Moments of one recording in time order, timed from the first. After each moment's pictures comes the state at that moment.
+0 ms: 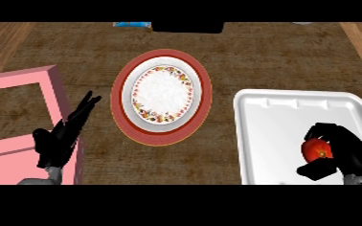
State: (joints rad) left arm 0.00 0.32 -0.11 -1.41 0.15 0.04 -0.04; right arm 0.07 -0.54 0.18 -1.61 0.56 -0.04 0.63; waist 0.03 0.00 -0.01
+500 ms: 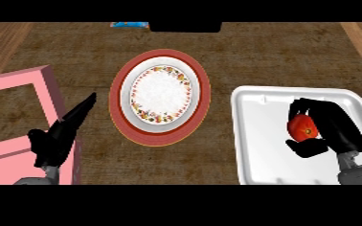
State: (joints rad) left arm -0.01 0.32 -0.08 -1.38 0.15 0.03 -0.07; right arm -0.11 -0.59 0.25 -1.52 0.59 -0.03 0.15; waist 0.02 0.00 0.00
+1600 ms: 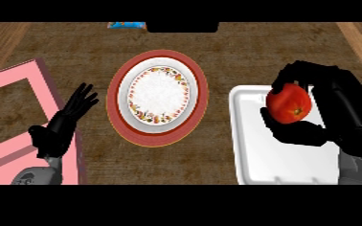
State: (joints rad) left arm -0.07 0.28 -0.01 -1.30 0.08 0.00 -0.16; right arm -0.30 -0.44 0.19 -1.98 0.63 0.07 0.31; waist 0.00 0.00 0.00
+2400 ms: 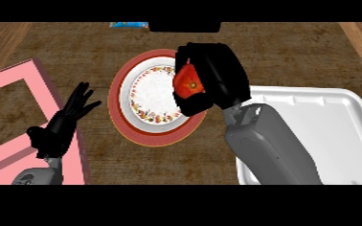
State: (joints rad) left arm -0.07 0.26 0.01 -1.32 0.06 -0.03 -0.15; right arm -0.68 -0.06 0.37 -1.53 0.78 0.05 0.41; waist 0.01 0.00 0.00
